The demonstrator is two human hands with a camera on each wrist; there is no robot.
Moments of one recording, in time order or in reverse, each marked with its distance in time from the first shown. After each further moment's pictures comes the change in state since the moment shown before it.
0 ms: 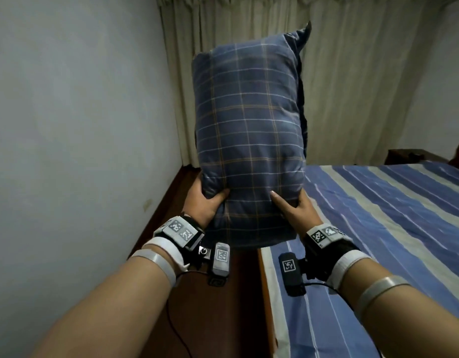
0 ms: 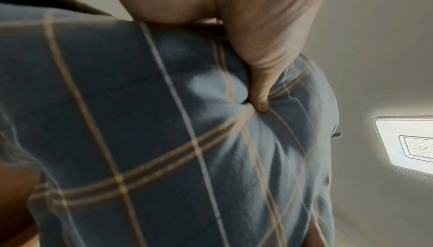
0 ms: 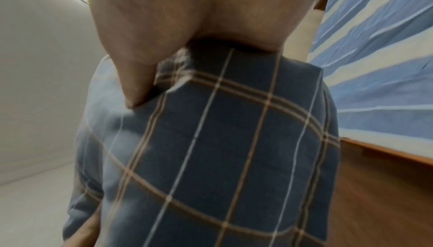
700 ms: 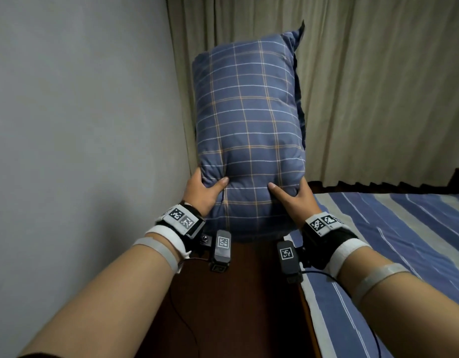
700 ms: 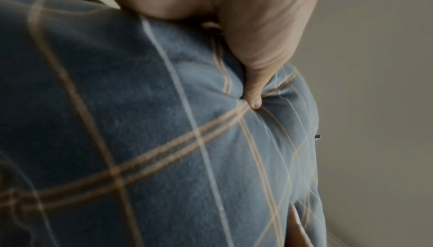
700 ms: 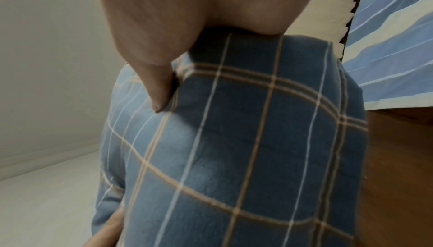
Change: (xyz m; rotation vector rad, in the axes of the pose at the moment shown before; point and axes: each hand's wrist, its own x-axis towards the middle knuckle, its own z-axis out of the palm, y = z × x) left_hand 0.542 -0.203 -0.030 -0.002 0.083 0.033; right_hand 0.552 0.082 0.187 -0.006 0.049 -0.078
